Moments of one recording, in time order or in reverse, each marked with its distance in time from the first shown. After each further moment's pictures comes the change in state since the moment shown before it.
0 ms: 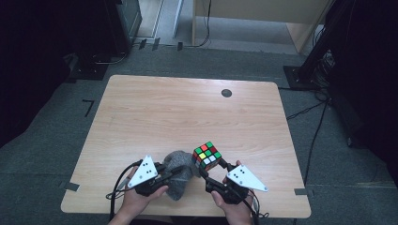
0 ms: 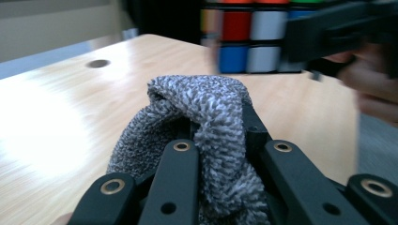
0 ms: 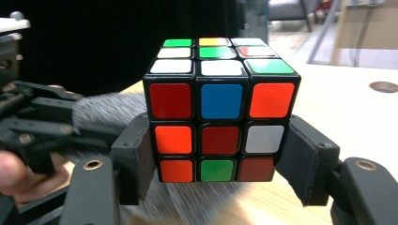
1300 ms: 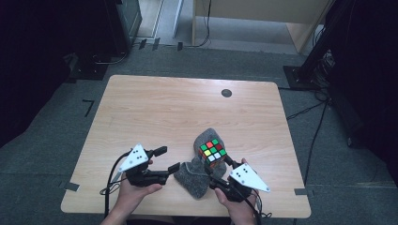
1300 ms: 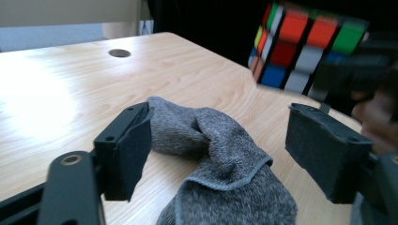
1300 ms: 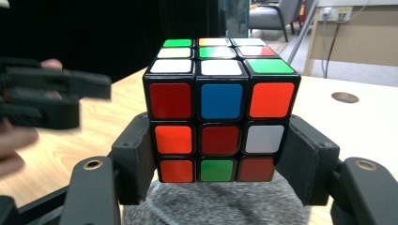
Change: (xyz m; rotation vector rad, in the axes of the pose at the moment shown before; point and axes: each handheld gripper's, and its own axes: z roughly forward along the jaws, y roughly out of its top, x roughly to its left) left arm 0.015 0.020 -0.018 -0.009 0.006 -0.149; right arm -0.002 0.000 0.002 -0.005 -0.061 -0.072
